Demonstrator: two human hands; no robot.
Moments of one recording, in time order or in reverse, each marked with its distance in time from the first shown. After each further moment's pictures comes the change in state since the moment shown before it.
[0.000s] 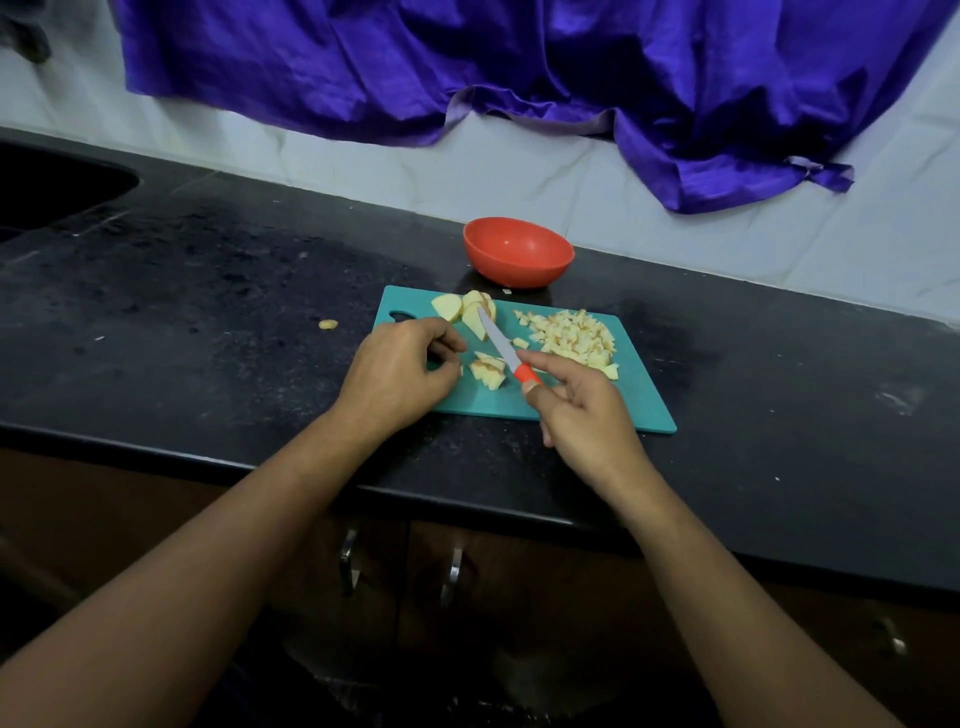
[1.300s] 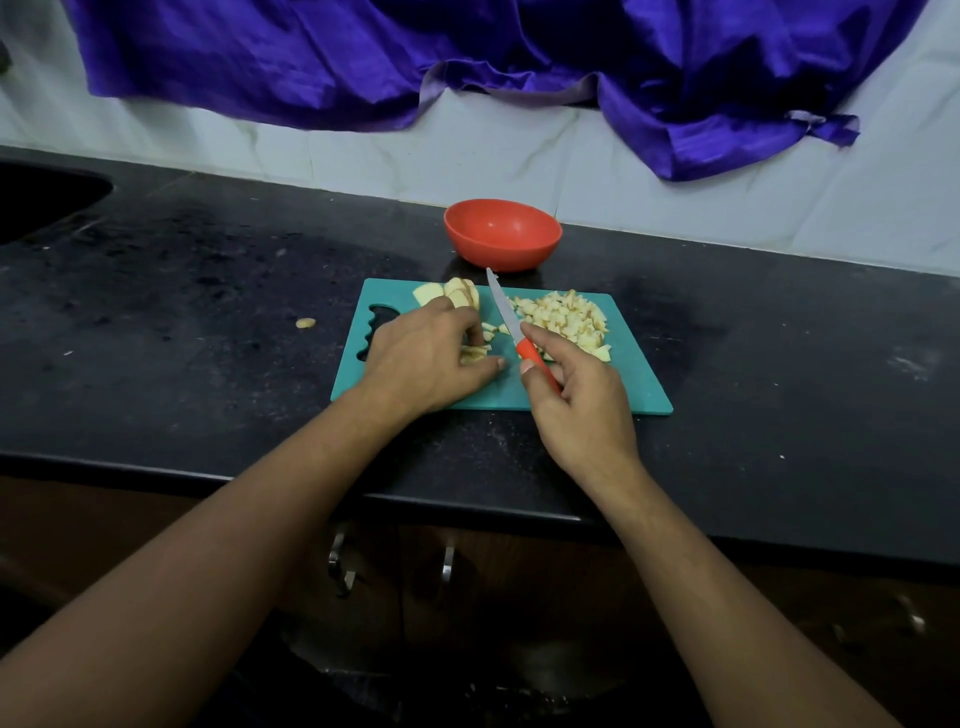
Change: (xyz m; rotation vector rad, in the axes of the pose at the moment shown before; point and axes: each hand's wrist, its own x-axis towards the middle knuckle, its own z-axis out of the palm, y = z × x) left_hand 0.027 0.021 0.031 0.386 -0.074 0.156; right_hand 0.007 0.024 0.004 -0.134 0.211 -0.139
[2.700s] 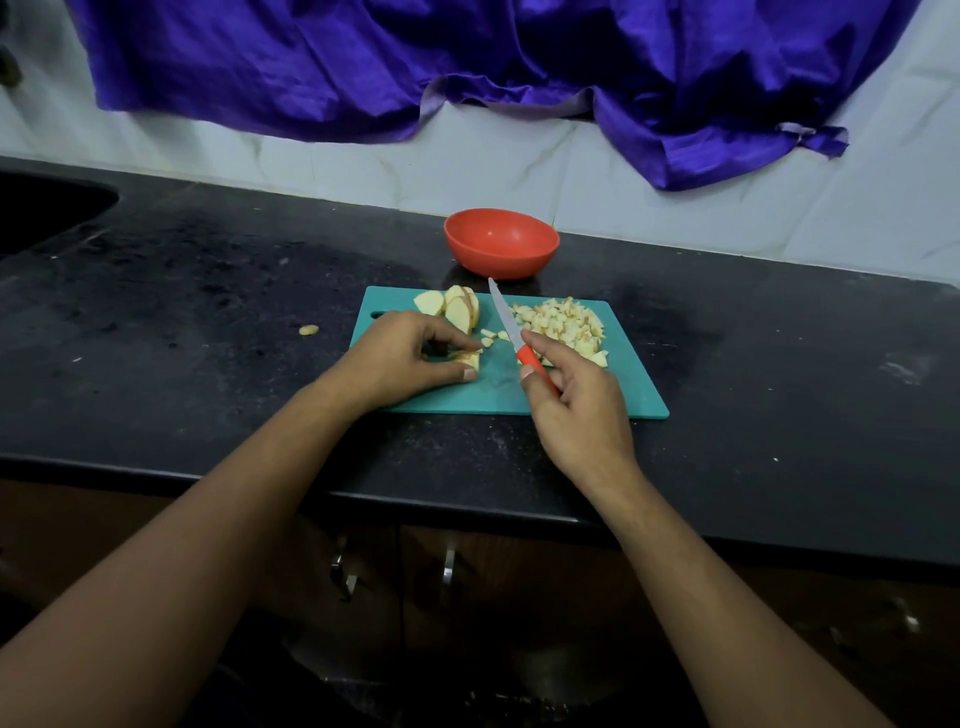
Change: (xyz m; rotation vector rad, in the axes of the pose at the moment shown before) left_hand 0.000 -0.040 -0.010 -0.487 -0.189 0.033; right_hand -0.001 -0.001 -0.001 -0.004 -0.006 0.035
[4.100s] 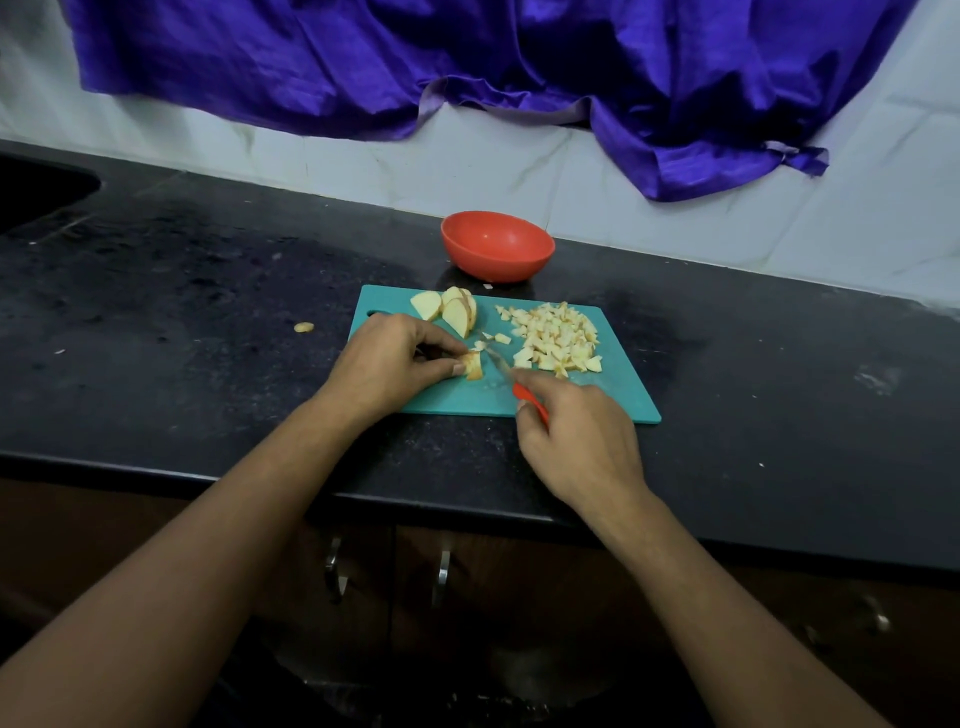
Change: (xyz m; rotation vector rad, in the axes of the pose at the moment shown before) left_hand -0.011 -0.001 0.006 0.010 0.167 -0.059; right_hand -0.019 -0.029 -0.015 -0.518 -0.127 -0.055
